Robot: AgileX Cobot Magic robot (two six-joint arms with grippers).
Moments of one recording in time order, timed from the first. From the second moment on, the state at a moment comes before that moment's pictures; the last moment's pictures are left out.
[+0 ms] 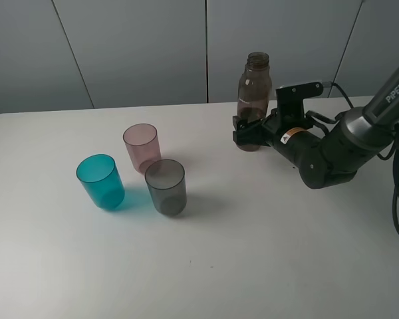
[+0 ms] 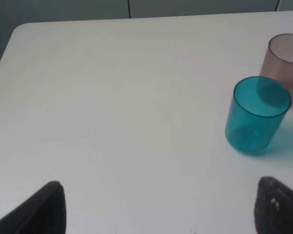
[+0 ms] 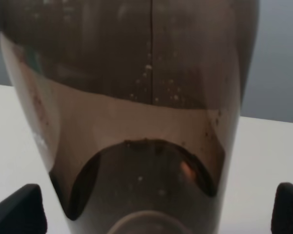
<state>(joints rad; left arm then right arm) -0.02 0.00 -0.51 0.01 1.08 -0.02 0.42 2.17 -0.76 0.15 -1.01 -0.01</state>
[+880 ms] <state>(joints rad) -0.02 0.00 -0.51 0.01 1.08 -0.02 0.40 2.22 -0.86 0.11 -1.01 0.03</state>
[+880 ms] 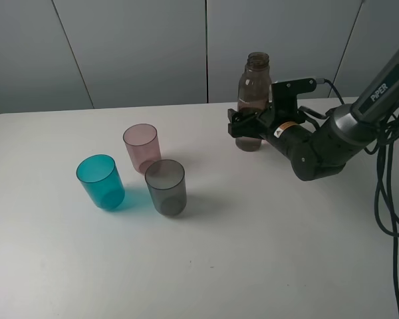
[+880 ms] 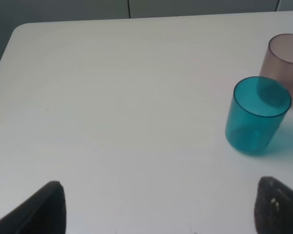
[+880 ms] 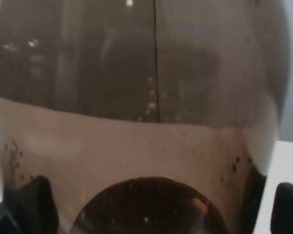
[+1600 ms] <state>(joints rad) -0.02 0.00 -0.51 0.01 1.08 -0.02 0.40 2.26 -0.91 0.09 -1.03 0.05</state>
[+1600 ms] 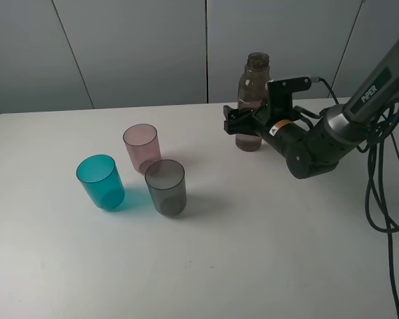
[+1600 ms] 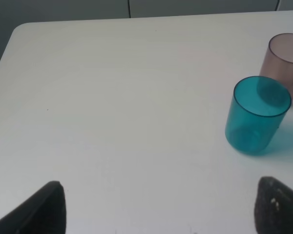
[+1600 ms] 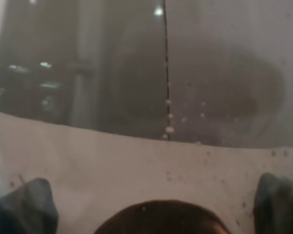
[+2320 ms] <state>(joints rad) -0.02 0.00 -0.51 0.01 1.08 -0.02 0.40 2.26 -0.91 0.04 -1.03 0.04</state>
